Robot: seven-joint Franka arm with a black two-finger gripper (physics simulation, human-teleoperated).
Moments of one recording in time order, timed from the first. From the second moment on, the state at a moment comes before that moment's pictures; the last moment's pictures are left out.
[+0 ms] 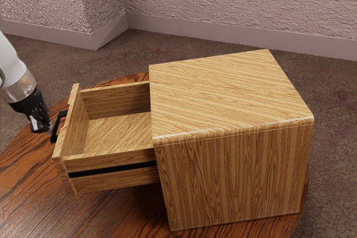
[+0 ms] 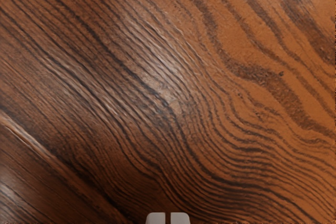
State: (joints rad) arm -0.03 -0.70 0.22 -2.60 0.16 2.14 -2.28
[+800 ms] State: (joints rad) arm -0.01 -0.76 0.13 -2.64 0.16 2.16 -2.17
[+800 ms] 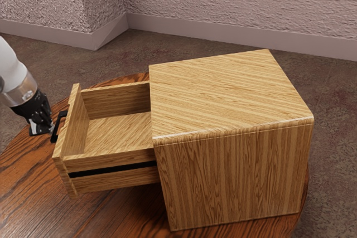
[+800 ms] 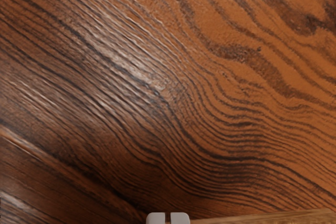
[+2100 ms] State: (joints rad) arm -0.04 -0.51 -0.10 -2.46 0.09 2.25 -2.14
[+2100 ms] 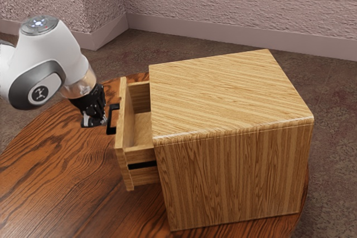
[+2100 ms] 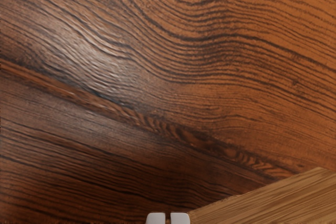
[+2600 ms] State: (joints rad) arm -0.04 -0.40 -0.14 -2.37 0.09 2.25 -2.16
